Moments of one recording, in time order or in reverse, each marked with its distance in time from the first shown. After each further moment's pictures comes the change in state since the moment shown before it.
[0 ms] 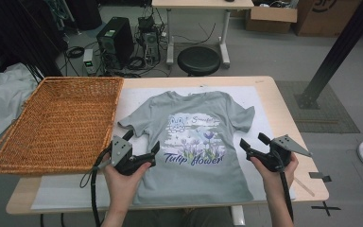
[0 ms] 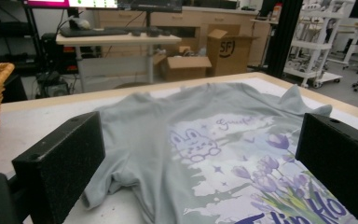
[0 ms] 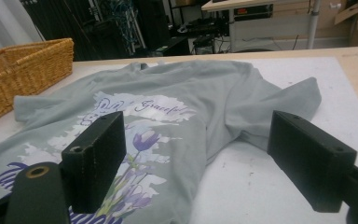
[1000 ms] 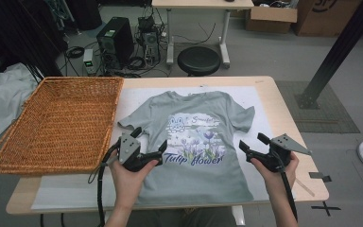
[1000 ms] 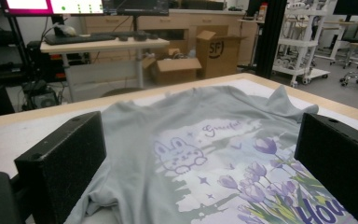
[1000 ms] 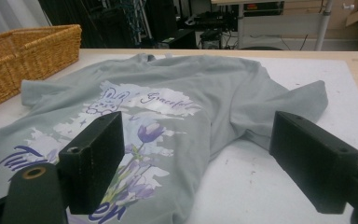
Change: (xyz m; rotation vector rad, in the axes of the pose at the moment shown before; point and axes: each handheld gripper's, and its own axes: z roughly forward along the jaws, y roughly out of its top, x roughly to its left) left arm -0.010 0.005 0.013 -0.005 -0.036 0.034; right arm 0.002 0.005 -0.002 0.036 0.025 -0.061
